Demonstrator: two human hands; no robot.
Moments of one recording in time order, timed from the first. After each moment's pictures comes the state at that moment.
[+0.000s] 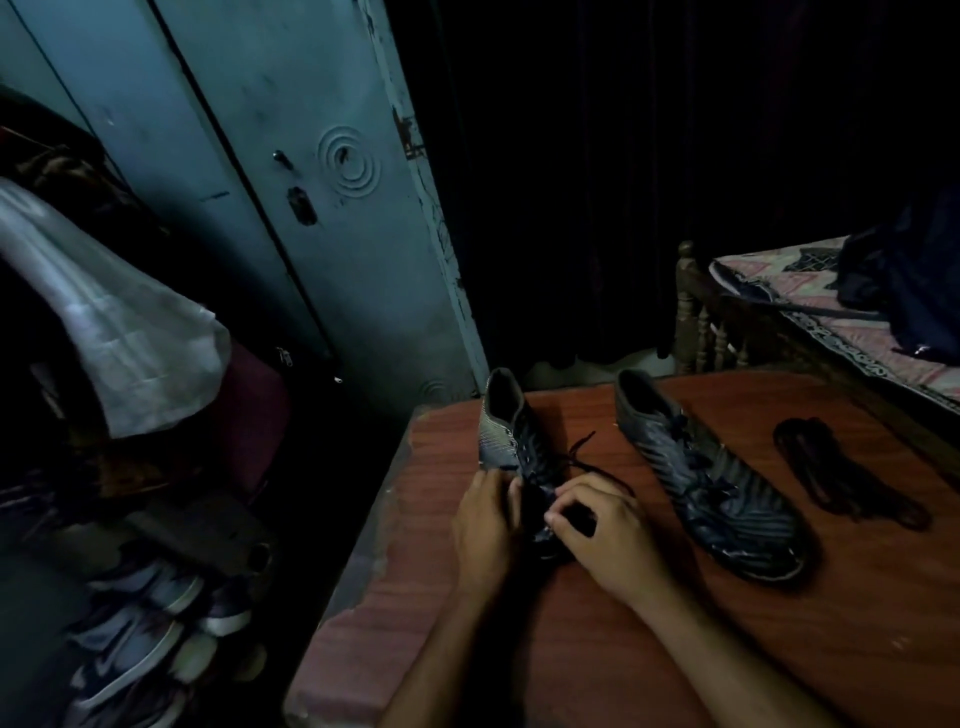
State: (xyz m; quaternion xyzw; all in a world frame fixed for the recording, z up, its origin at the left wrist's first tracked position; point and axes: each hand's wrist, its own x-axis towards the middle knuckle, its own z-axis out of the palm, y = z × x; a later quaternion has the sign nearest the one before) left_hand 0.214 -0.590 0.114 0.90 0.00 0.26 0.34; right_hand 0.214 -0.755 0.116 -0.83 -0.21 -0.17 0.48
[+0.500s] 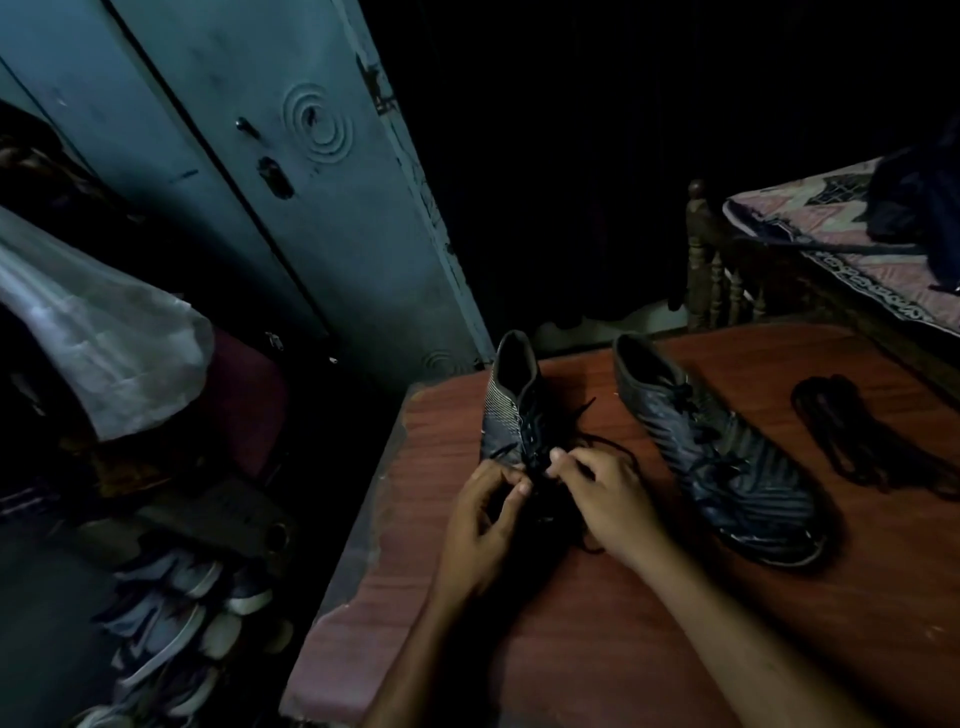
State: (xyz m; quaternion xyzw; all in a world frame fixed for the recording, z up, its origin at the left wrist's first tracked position) left_hand 0.192 -0.590 0.130 0.84 -0.11 0.16 0.50; right_hand 0.229 -0.750 0.133 -0.81 -0.08 -0.03 0.58
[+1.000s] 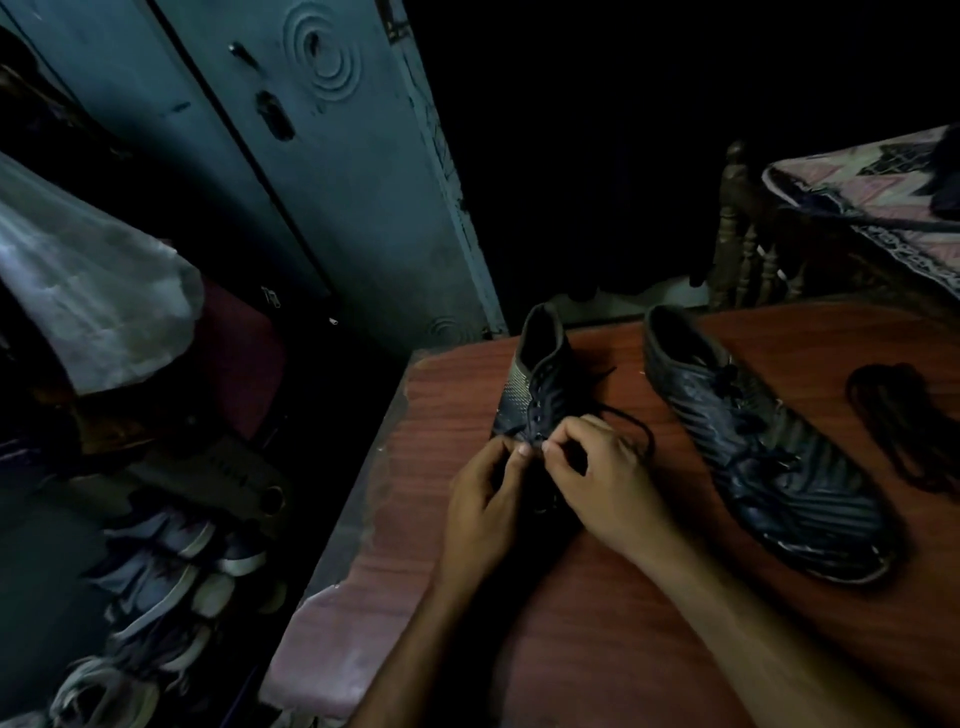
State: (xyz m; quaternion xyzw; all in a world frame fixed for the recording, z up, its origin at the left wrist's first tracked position) left_hand 0.198 -0.594 0.126 0.81 -0.01 0.15 0.57; right_hand 0.240 -0.732 0.124 -0.84 -0.18 -0.11 0.51
